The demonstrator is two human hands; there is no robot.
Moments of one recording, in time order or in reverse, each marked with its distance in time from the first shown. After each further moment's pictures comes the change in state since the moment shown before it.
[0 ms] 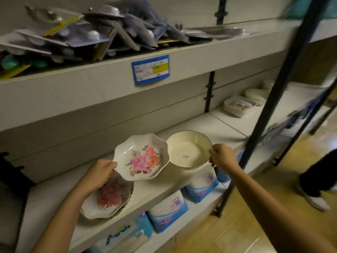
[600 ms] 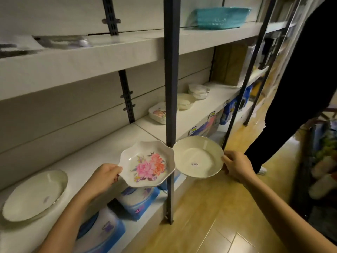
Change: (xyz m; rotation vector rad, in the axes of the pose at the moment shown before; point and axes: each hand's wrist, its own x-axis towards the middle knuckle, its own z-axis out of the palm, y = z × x) left_hand 0.017 0.187 0.271 0.022 -0.281 0.160; right_hand 0.000 0.235 -0.240 -0.033 0.257 0.207
